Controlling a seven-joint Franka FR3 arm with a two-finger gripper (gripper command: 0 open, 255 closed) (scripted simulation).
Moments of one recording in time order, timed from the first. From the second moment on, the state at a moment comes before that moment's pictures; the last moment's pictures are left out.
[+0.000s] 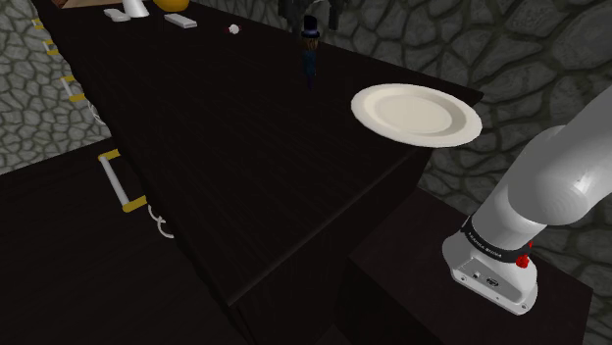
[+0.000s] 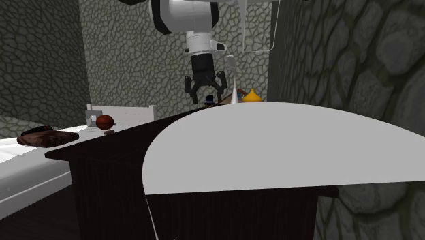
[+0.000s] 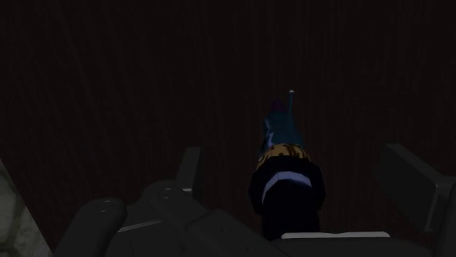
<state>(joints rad) 0.05 -0.22 0.34 -1.72 -0.05 1.56 0.47</state>
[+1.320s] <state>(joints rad) 0.05 -0.21 0.34 -1.70 -0.06 1.54 0.46</state>
